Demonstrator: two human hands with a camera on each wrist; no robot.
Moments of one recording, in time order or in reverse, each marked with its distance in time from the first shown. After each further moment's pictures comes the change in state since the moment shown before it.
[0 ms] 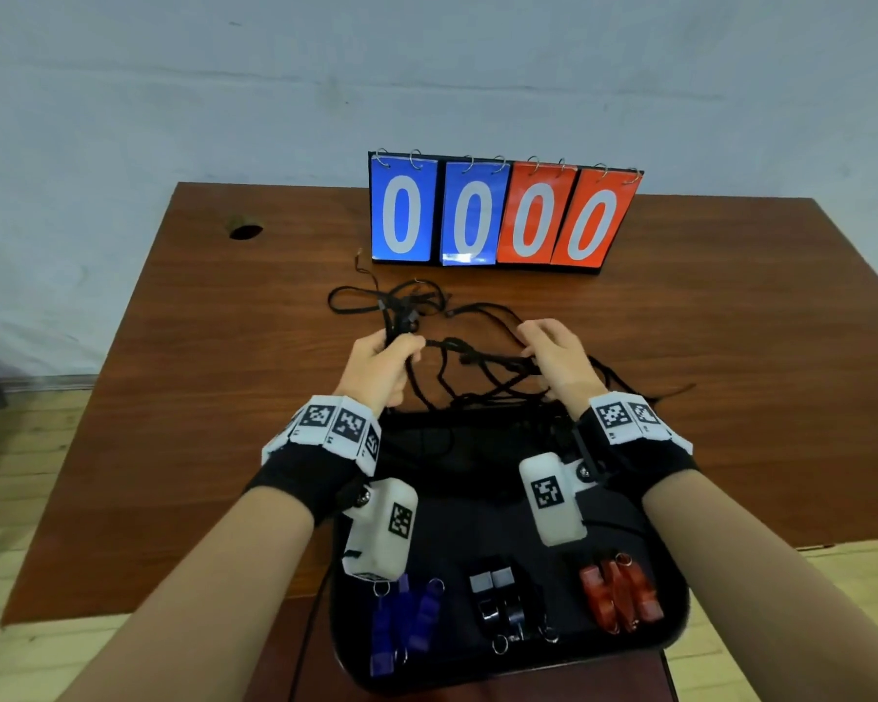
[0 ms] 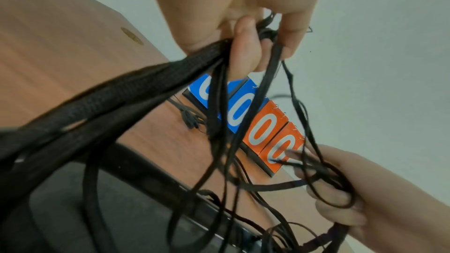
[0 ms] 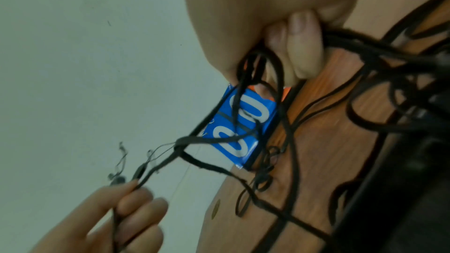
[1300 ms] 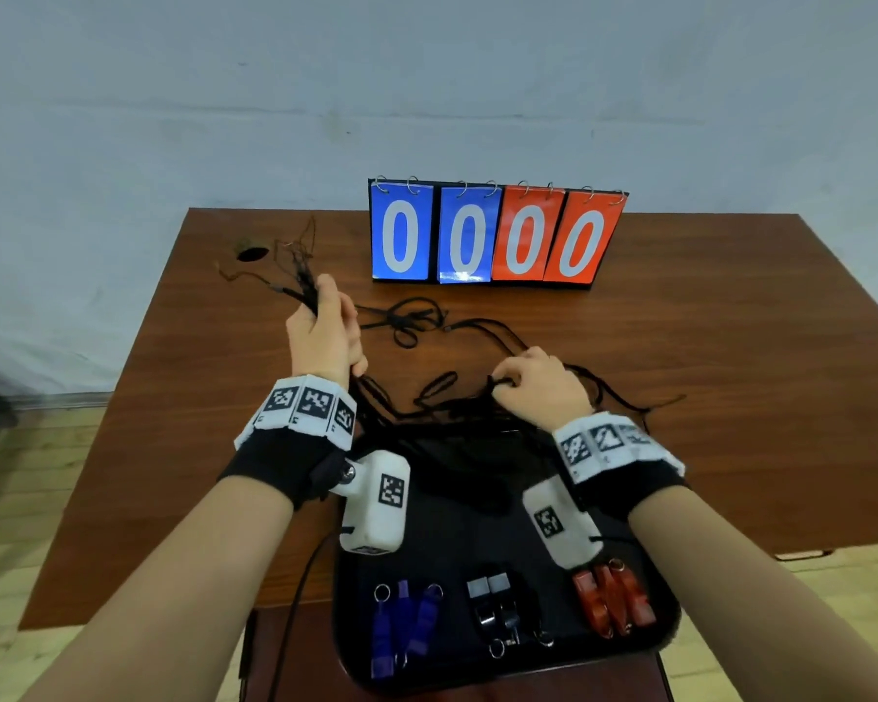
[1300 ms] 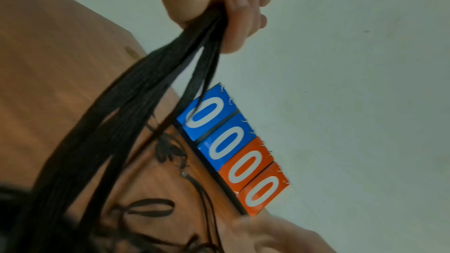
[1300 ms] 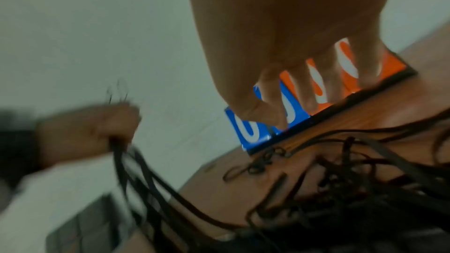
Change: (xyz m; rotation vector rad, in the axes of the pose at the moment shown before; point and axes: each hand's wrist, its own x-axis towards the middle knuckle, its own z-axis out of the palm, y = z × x) left_hand -0.007 0.039 -0.018 -0.349 0.338 0.206; right_hand -0.025 -0.012 -0.002 -0.746 -0.115 -0.153
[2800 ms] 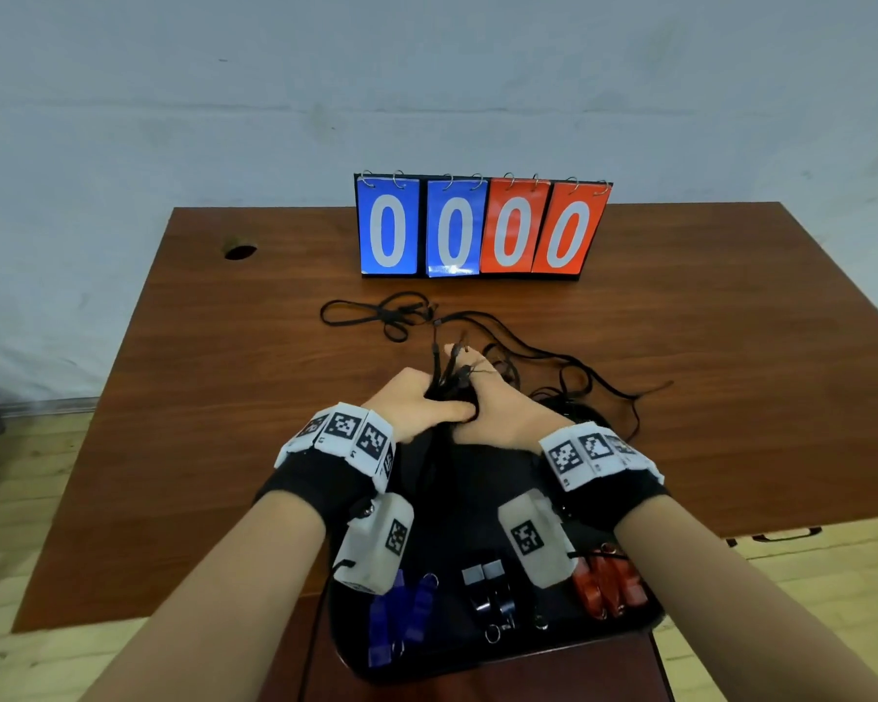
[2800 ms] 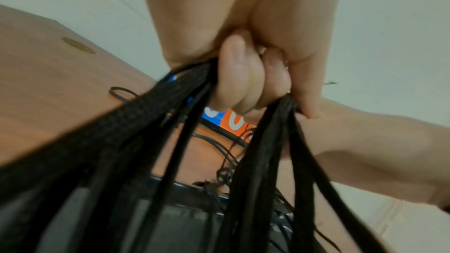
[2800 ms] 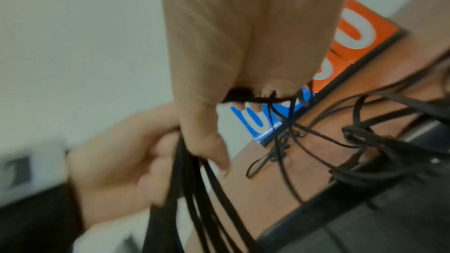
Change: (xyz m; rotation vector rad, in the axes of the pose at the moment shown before) left_hand -0.040 -0.031 0.023 0.886 -0.715 -0.260; right_hand -0.019 -0.014 0.023 0.276 -0.278 -0.305
